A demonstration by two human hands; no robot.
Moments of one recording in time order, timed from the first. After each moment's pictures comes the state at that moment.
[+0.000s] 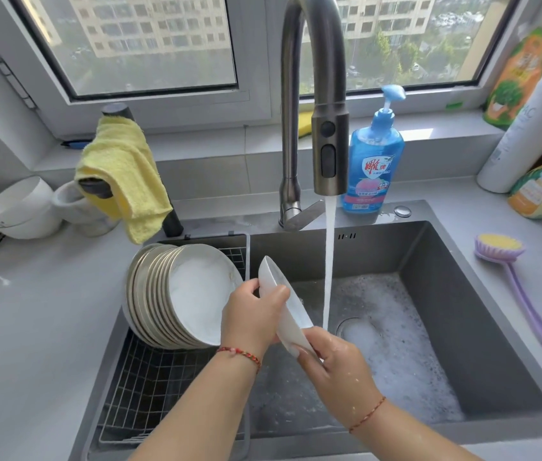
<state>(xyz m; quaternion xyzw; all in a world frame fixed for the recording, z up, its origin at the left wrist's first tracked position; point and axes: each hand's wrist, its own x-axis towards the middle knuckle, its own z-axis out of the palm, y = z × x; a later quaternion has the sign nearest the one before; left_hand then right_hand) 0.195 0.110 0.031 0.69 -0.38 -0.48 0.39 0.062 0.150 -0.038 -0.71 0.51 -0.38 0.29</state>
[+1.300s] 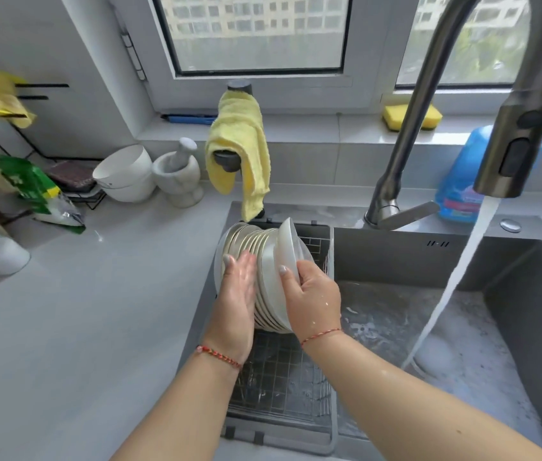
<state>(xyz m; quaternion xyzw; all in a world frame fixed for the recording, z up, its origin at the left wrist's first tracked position) 0.335 0.134 0.018 0.54 -0.28 -0.53 0.59 0.235 0.096 -0.003 -0.64 0.57 -0.39 0.34</state>
